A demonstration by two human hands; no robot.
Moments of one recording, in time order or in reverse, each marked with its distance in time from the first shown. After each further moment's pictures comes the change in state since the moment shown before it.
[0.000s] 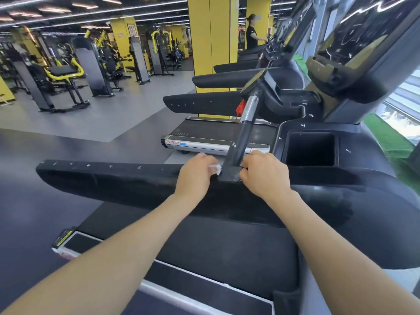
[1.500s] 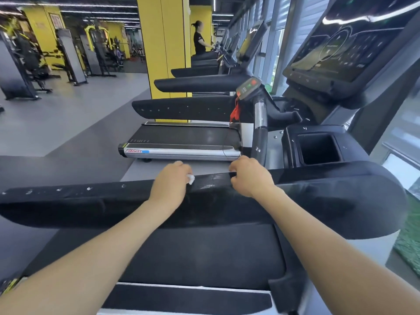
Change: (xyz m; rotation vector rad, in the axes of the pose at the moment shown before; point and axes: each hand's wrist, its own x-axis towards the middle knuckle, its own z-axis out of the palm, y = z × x) left_hand 0.023 -0.147 -0.059 0.016 -0.153 0.120; right_hand 0.034 -0.119 0.030 -0.053 -0.206 0.241
